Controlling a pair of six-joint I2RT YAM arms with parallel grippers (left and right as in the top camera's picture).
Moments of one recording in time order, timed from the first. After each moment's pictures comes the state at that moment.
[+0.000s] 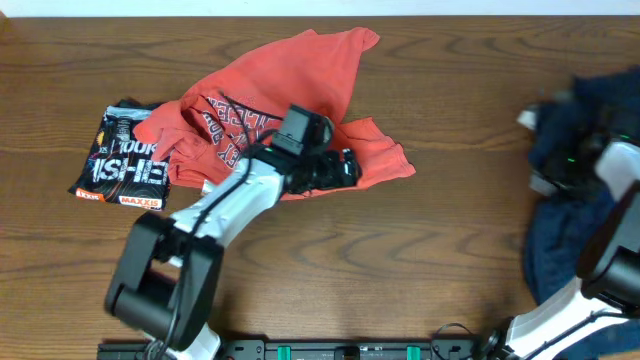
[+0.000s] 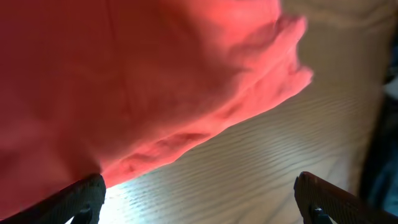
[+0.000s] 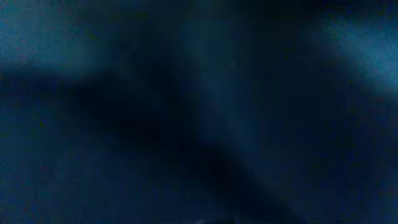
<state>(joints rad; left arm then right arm) -0.49 1.79 1.07 -0.38 0.39 -0.59 -0.54 1.94 1.22 -0.63 -0.05 0.20</state>
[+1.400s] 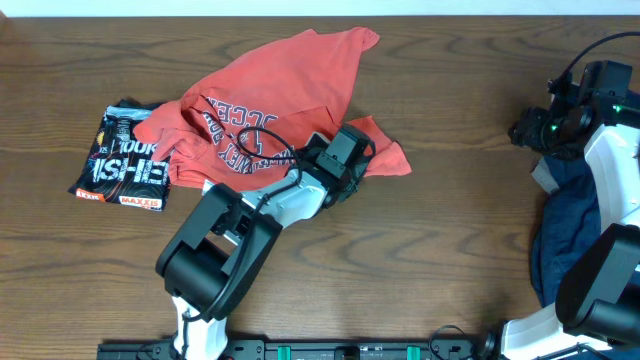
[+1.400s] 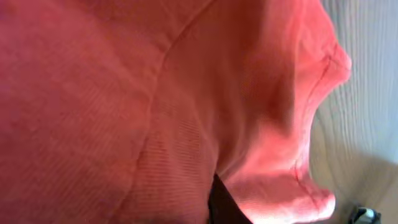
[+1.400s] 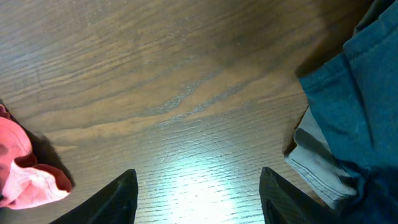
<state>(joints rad) -0.64 1.98 1.08 -0.04 0.00 -1.54 -0.29 1.73 1.33 -0.77 -0.21 0.06</state>
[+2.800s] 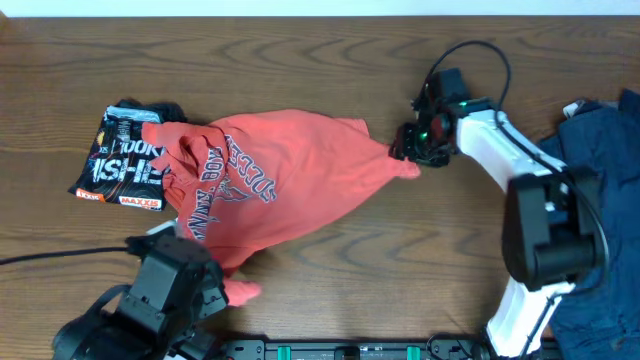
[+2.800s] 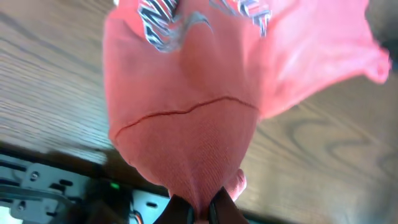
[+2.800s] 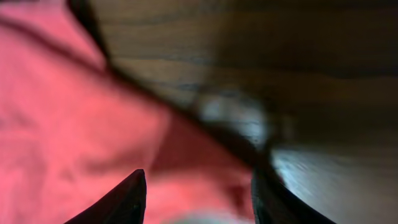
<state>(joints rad) -0.50 0.67 1.06 -1.50 -0.15 -0.91 0.21 2.01 1.33 -0.66 -0.31 0.39</state>
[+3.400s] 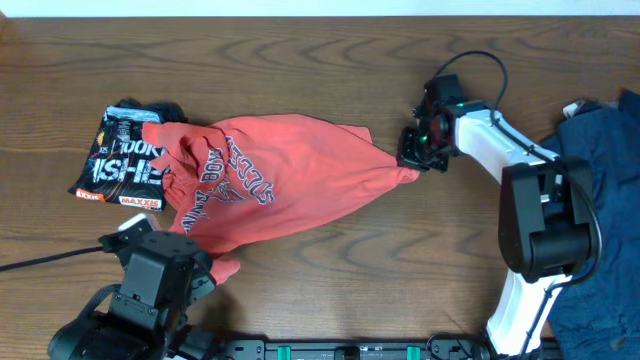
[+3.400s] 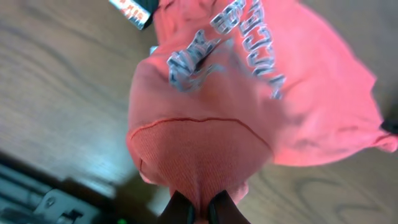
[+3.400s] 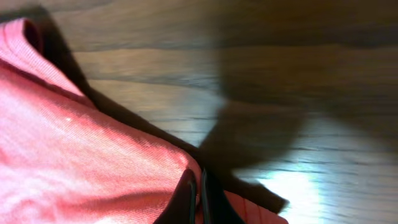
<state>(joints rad) -0.41 0.67 1.06 -1.42 -0.28 -0.91 0.17 2.04 1.34 -0.70 -0.34 0.43</state>
